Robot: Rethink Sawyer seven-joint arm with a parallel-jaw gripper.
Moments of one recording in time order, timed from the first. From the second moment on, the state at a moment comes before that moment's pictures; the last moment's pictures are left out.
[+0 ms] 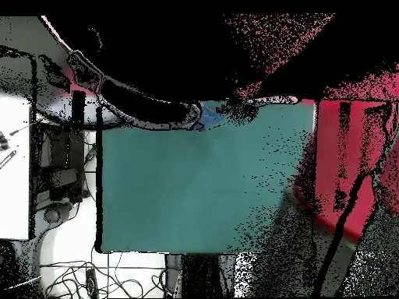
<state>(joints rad) -0.30 -1.01 0.35 0.74 -0.04 1.74 1.91</state>
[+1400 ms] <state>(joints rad) -0.09 -1.21 0.23 1.56 0.42 0.99 1.91</state>
